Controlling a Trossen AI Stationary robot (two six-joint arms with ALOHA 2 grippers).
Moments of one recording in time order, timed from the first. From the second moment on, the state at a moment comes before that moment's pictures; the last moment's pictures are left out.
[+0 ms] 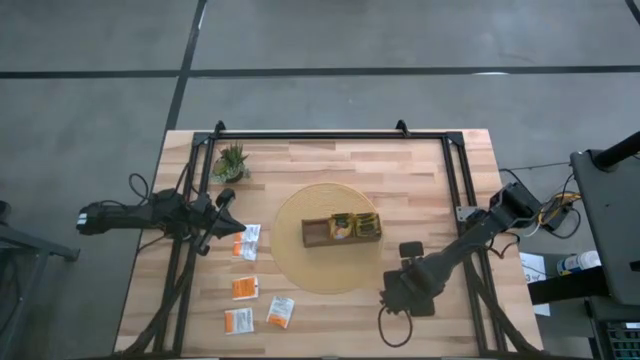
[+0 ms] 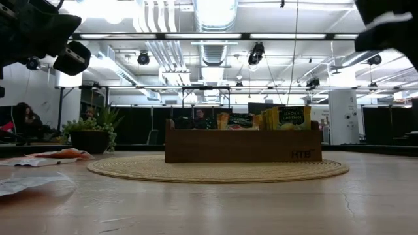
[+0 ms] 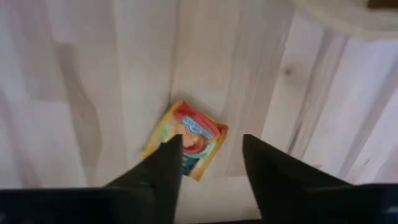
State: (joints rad) left arm -0.01 0.05 0.01 0.17 0.27 -0.27; right arm 0.63 1.75 1.29 -1.26 0.00 0.58
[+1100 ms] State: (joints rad) left arm -0.01 0.05 0.01 0.17 0.27 -0.27; right arm 0.63 1.74 1.21 -0.99 0.49 0.65
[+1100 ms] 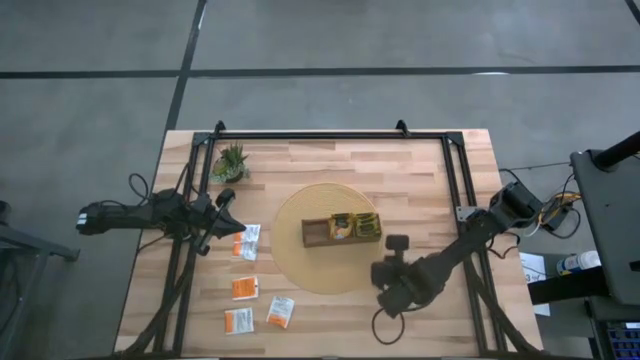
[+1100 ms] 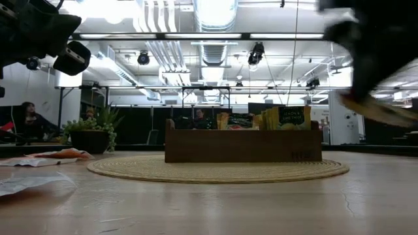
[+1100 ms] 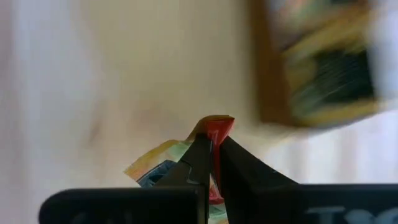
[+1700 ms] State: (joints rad) left arm -0.01 0.05 0.01 0.17 0.27 -0.27; right arm 0.42 1.74 1.08 -0.21 0.95 0.39
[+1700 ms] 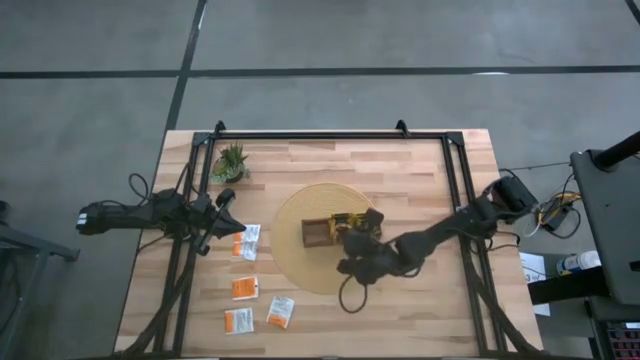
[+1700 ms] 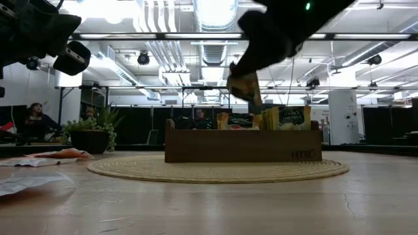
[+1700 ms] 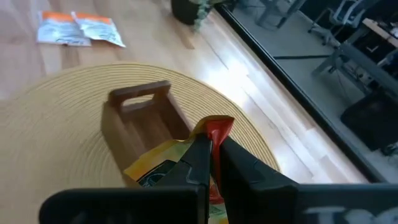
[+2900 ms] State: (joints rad) left arm -0.01 0.05 0.01 0.16 0.27 -0.27; right arm 0.38 1.94 1.10 -0.07 1.08 0.28
